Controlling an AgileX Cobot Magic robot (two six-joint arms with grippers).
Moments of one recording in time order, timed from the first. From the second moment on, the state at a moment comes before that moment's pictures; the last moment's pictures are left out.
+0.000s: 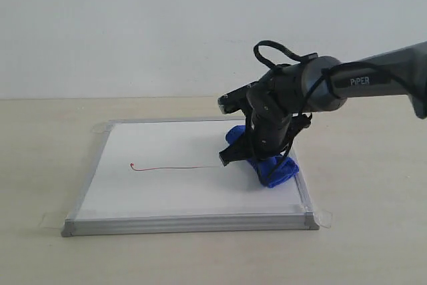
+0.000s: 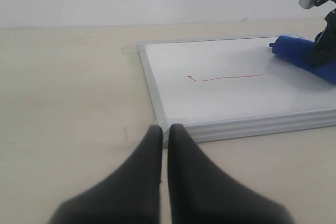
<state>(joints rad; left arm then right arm) -0.04 0.00 0.00 -0.03 0.34 -0.01 0.52 2.23 -1.58 -0.40 0.61 0.35</state>
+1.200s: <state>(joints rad) -0.04 0.00 0.00 -0.03 0.34 -0.01 0.60 2.23 -1.58 0.00 0.57 -0.19</state>
